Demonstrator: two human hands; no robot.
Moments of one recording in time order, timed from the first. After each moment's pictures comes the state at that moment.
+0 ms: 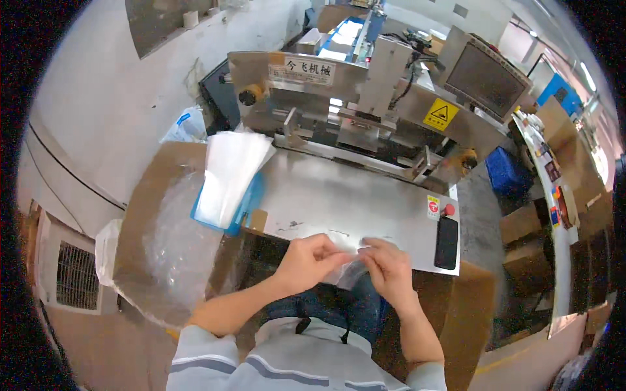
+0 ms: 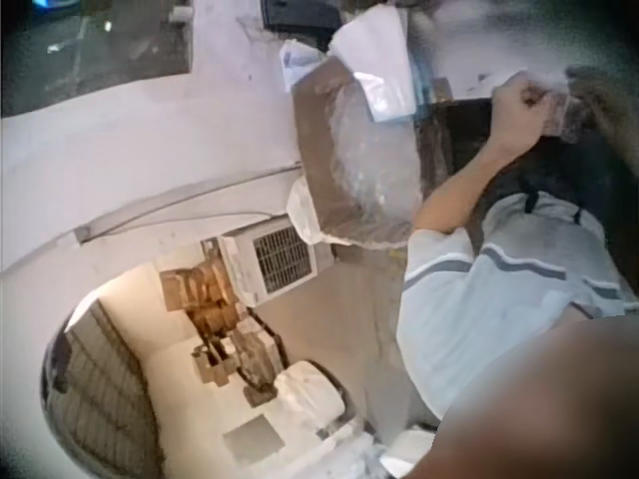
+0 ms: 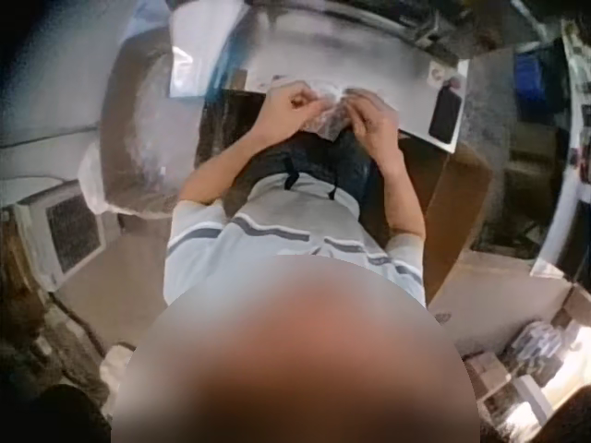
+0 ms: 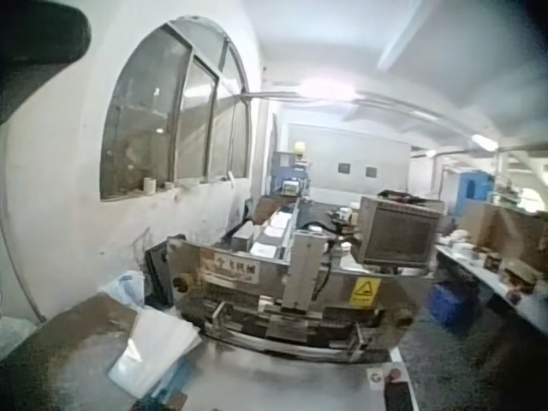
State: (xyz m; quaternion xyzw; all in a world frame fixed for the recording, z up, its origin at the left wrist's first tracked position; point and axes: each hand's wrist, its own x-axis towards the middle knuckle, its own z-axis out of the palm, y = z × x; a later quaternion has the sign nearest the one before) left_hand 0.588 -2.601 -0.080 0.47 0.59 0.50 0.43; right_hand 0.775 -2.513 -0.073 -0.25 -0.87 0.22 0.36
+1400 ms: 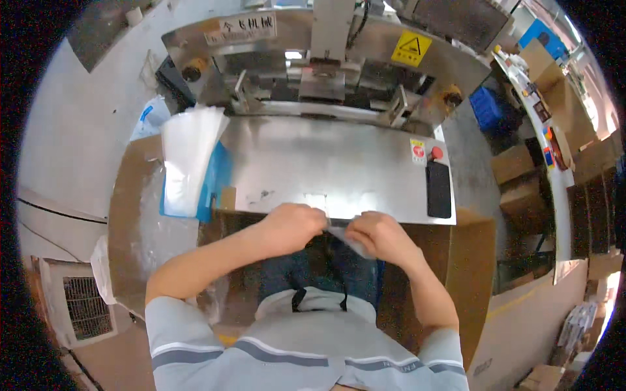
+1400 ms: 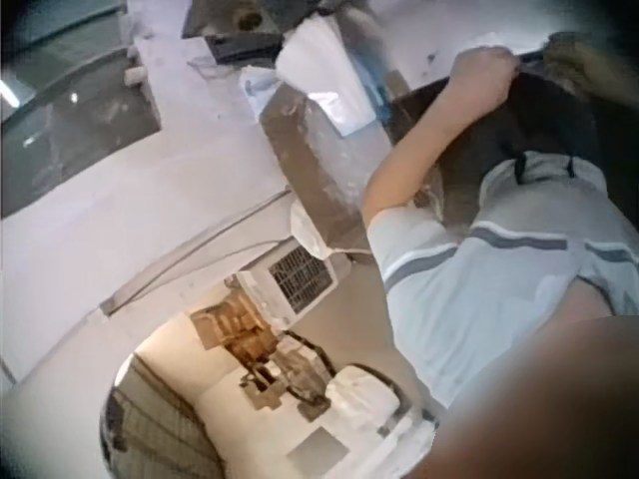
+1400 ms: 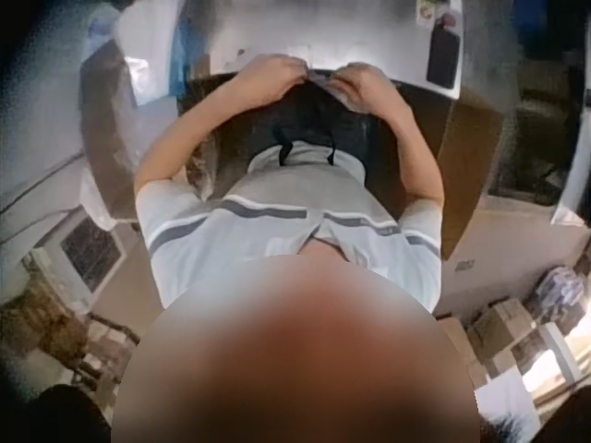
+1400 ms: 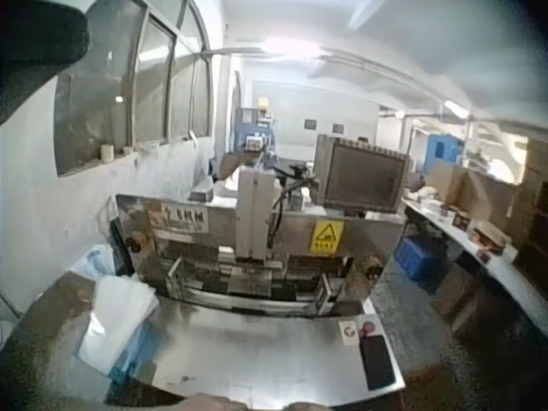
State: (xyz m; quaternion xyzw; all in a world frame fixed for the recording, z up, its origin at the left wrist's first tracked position) left_hand 0.565 -2.547 -0.121 0.87 0.45 0.13 0.16; right_hand 0.809 -2.481 -0.111 -0.22 -0.92 0.28 0.13
